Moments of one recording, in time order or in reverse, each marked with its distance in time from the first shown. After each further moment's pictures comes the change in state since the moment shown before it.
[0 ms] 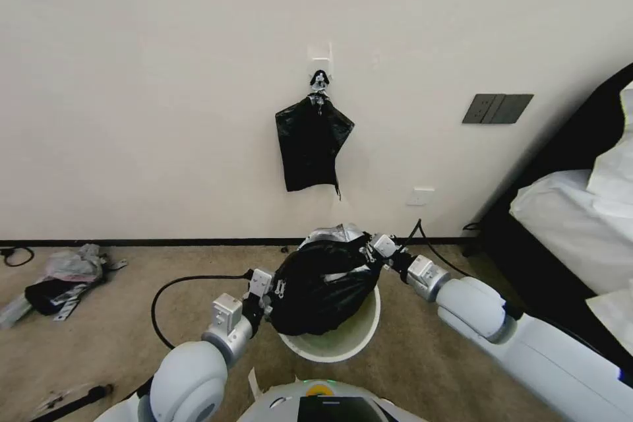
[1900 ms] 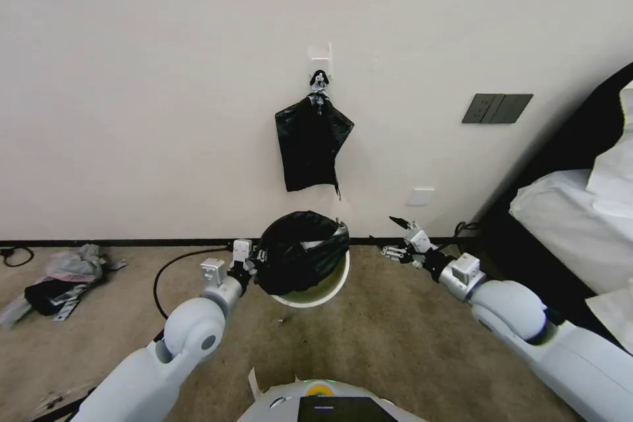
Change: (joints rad) left arm -0.213 -0.022 -0.064 0.230 -0.306 -0.073 -0.072; right arm -0.302 -0.009 0.355 -0.025 0.194 0.242 -0.063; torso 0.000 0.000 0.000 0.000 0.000
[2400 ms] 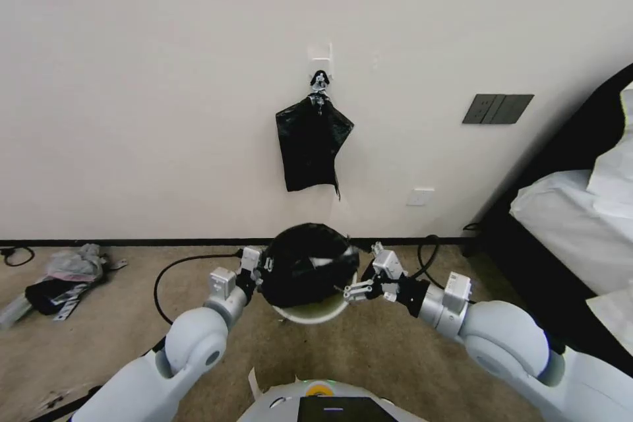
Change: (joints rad) left arm 0.062 0.042 0.052 -0.052 0.224 0.006 0.094; right arm 0.044 -0.019 -0.130 0.219 0.223 -0.166 -0.116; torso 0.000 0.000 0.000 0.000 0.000
